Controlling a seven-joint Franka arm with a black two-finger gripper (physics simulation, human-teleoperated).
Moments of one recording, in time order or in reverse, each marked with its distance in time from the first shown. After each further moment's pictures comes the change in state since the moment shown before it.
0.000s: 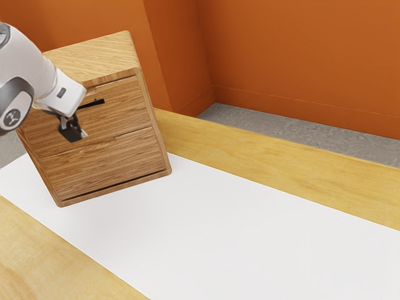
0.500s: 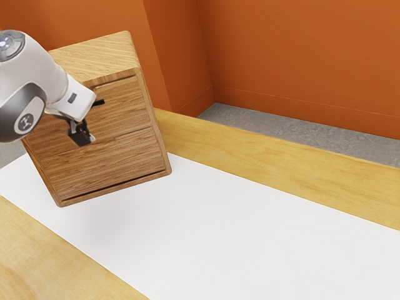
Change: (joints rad) arm -0.003 0.054 0.016 -0.001 -0.031 0.044 0.008
